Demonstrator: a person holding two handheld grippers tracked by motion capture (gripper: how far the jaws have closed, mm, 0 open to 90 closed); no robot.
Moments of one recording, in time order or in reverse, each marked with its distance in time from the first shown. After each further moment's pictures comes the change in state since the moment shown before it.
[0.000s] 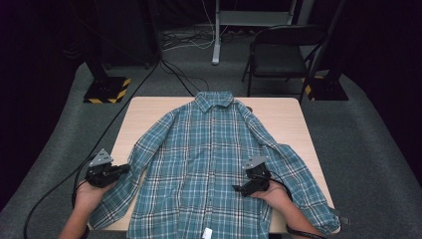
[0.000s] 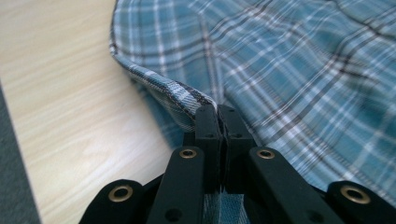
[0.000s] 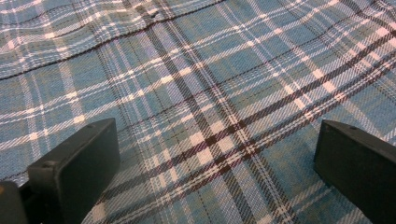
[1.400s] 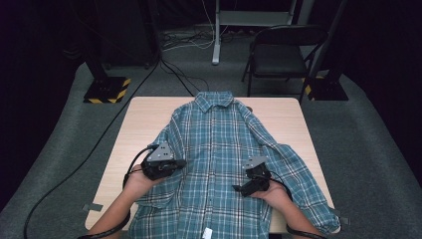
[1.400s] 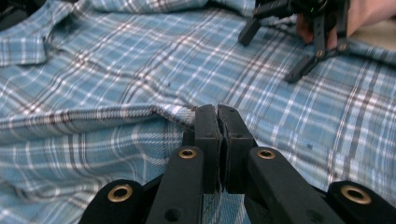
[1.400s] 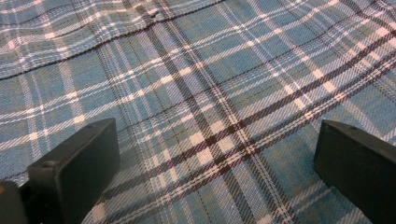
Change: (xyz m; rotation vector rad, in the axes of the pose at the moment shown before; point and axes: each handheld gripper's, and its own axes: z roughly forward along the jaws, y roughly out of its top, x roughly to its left) left arm -0.120 0.103 0.060 -0.065 -0.289 0.330; right arm 0.000 0.000 0.000 0.000 0.000 0.000
